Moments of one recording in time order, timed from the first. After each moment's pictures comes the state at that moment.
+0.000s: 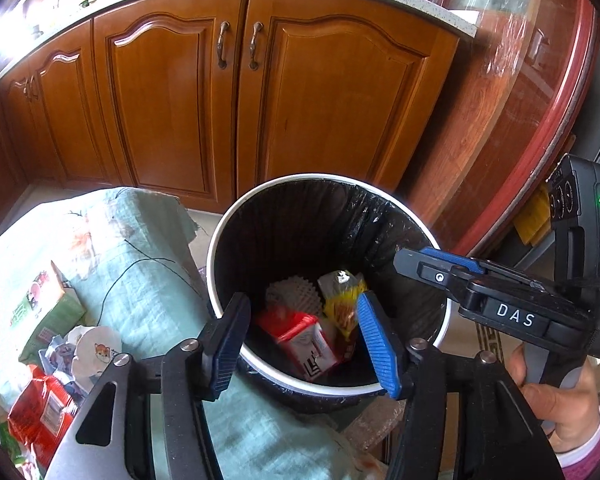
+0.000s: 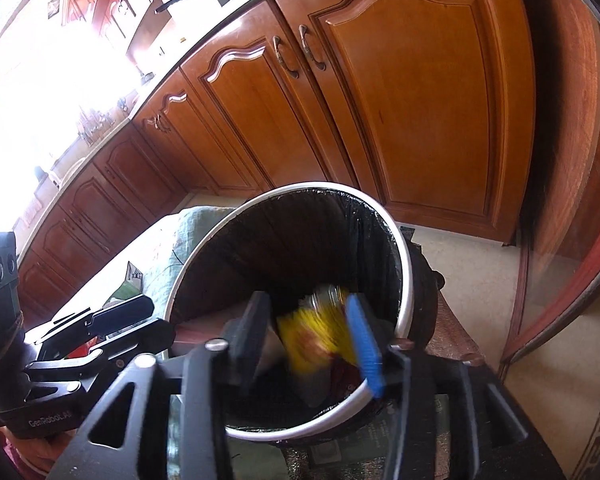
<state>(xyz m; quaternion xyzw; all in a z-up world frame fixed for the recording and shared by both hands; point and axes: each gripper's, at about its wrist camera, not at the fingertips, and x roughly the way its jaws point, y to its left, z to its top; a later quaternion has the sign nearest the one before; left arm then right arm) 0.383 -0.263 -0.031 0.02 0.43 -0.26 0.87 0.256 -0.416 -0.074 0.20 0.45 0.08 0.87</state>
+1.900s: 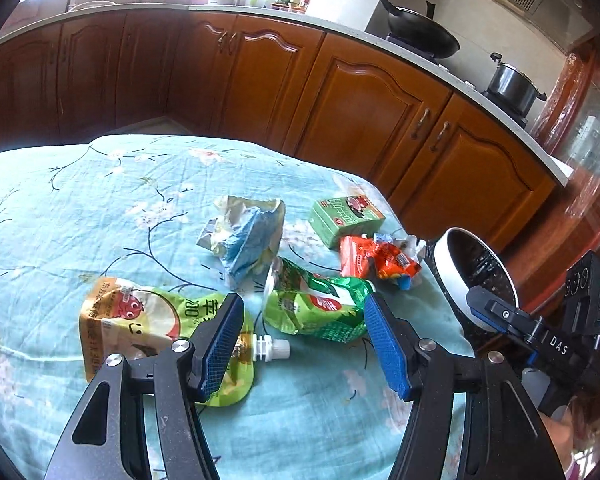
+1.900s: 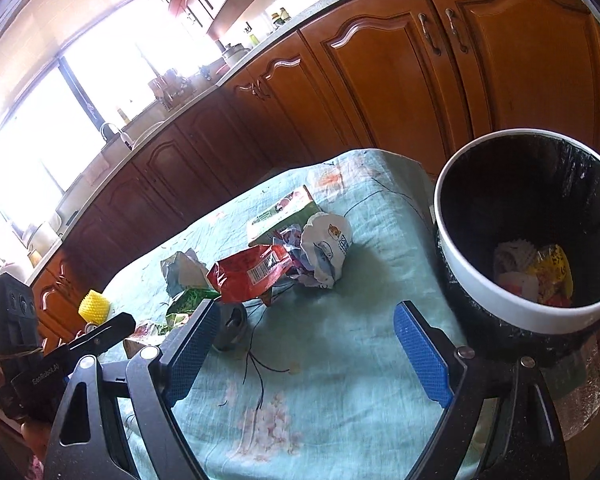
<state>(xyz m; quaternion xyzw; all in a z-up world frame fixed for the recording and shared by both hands) 0.216 0.021 -0.002 -0.16 0.38 -0.07 0.91 0.209 -0.229 -0.050 0.19 0.43 0.21 0.86</state>
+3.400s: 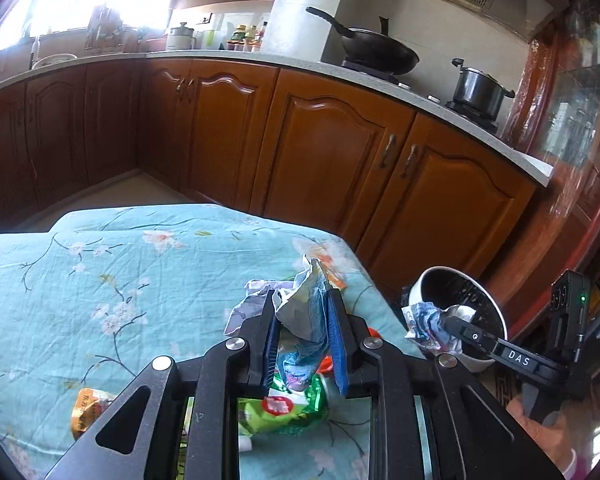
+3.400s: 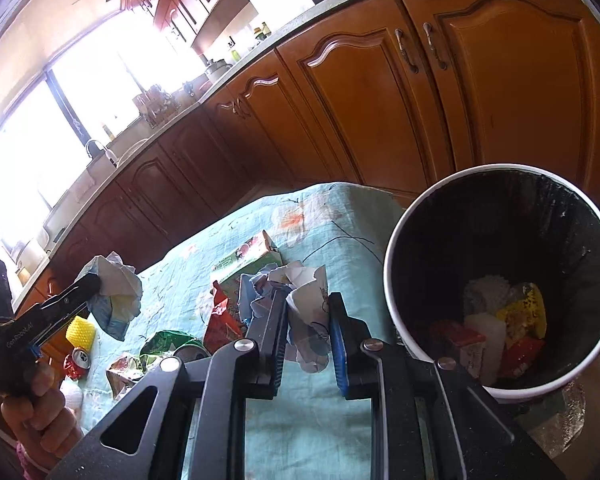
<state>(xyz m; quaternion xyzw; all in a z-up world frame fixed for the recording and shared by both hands) 0.267 -0.019 0.027 -0.10 0.32 -0.12 0.93 0.237 -0.274 -0.045 0.20 0.42 0.18 0.87</state>
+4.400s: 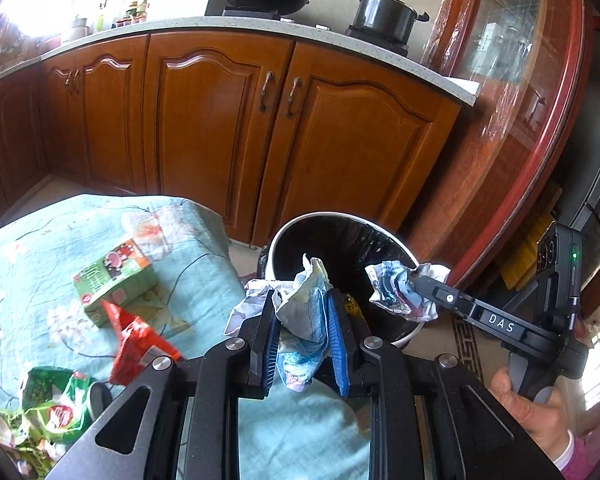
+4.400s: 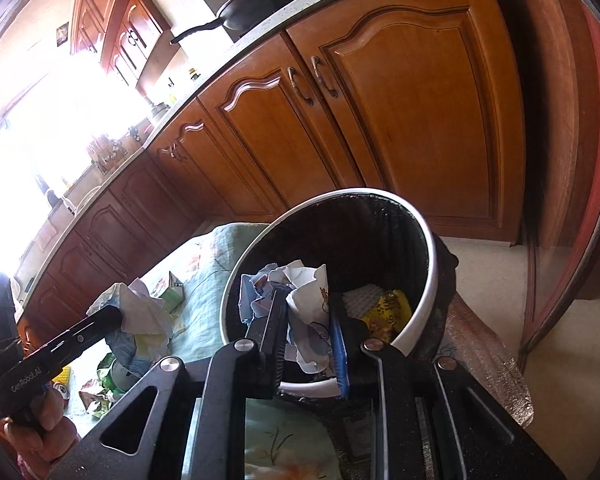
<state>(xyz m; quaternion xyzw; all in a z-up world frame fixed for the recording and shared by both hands) 0.321 -0.158 0.009 -0.05 0.37 -0.25 0.89 0.217 -0.395 -0.048 0.23 0.40 0.07 0.88</state>
